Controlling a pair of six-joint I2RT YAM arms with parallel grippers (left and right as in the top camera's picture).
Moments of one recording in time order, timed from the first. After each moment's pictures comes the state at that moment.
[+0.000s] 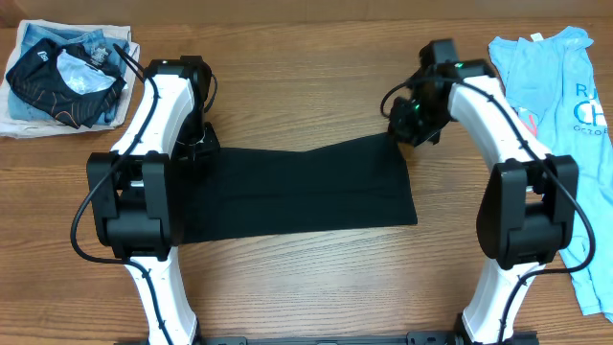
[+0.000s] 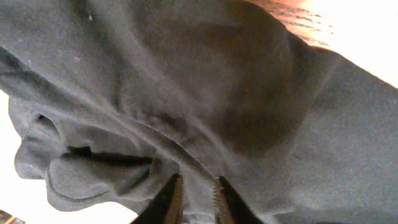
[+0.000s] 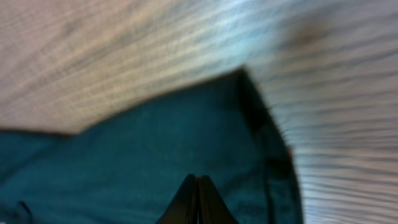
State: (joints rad) left arm -0.04 2.18 1.76 -1.36 -0.20 -0.47; right arm 0.13 2.08 1.64 -1.02 -0.33 0.35
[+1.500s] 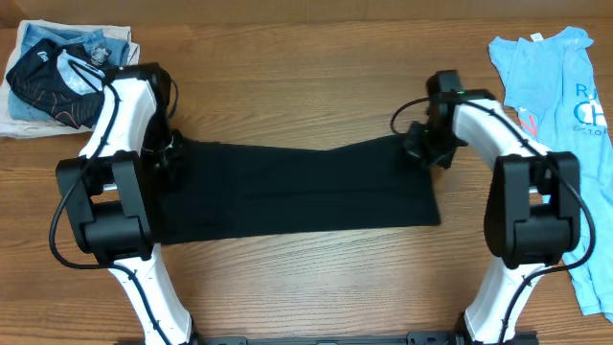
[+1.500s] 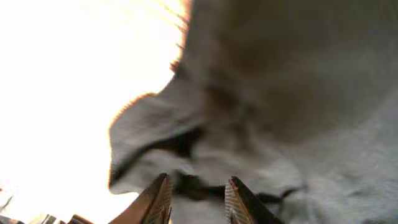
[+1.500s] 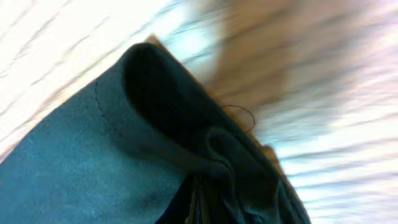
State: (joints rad) left arm 0.11 2.17 1.74 -1.39 -0.17 -0.47; right arm 0.06 2.07 1.43 -0.88 -0.14 0.51
